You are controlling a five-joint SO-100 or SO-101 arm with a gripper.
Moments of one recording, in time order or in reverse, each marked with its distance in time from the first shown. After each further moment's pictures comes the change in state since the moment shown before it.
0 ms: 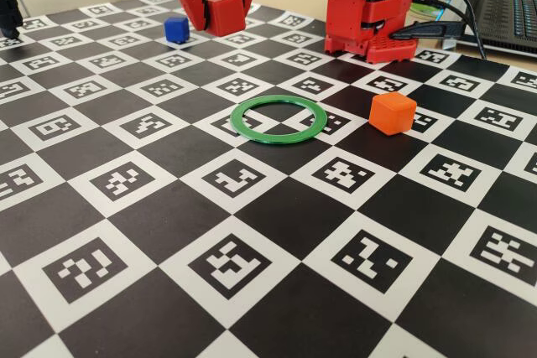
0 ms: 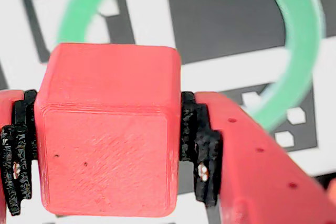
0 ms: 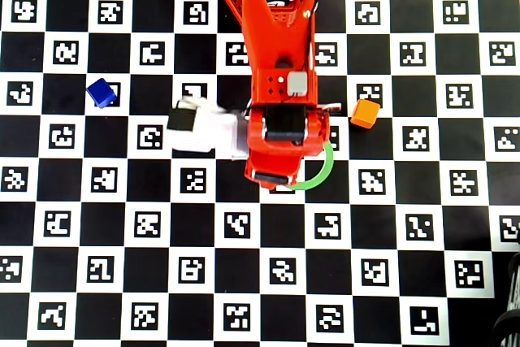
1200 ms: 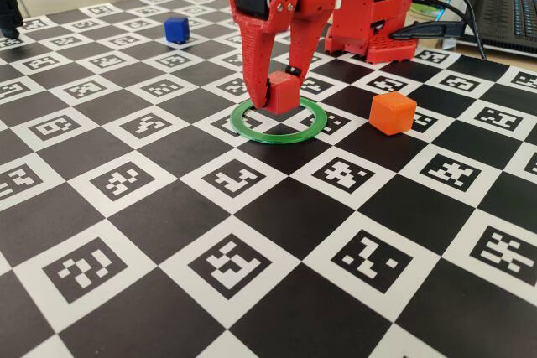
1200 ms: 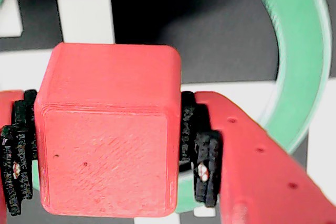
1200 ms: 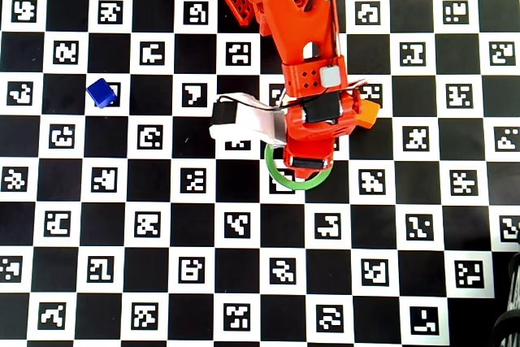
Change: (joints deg) arm -7.7 3.0 29.6 -31.8 0.4
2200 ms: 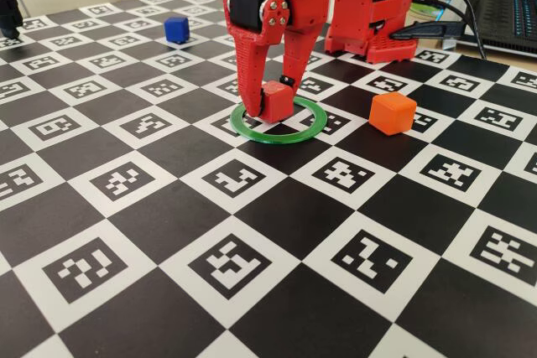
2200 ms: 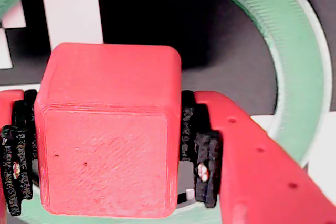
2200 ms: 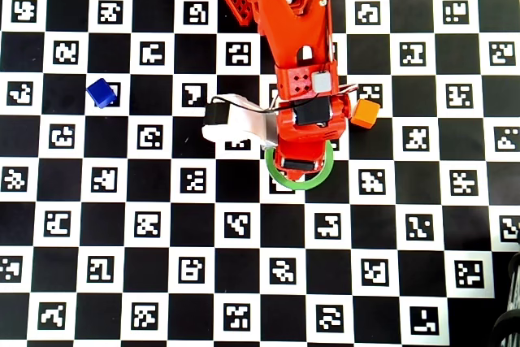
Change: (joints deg) arm 0.0 -1.4 1.9 -2.5 0.4
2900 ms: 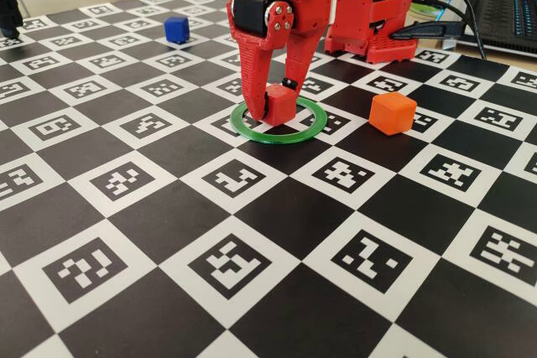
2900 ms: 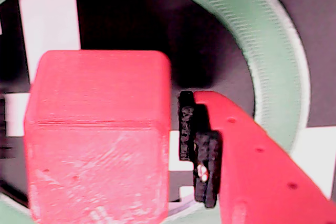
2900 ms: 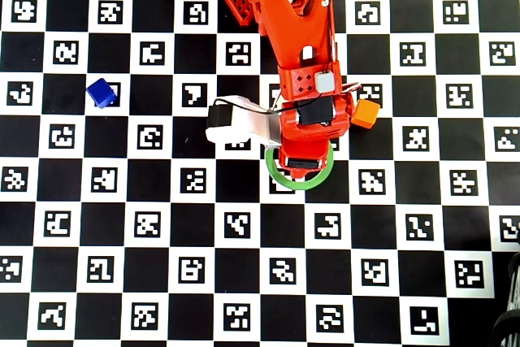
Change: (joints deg) arm 0.0 -0.1 1.3 -0.2 -2.2
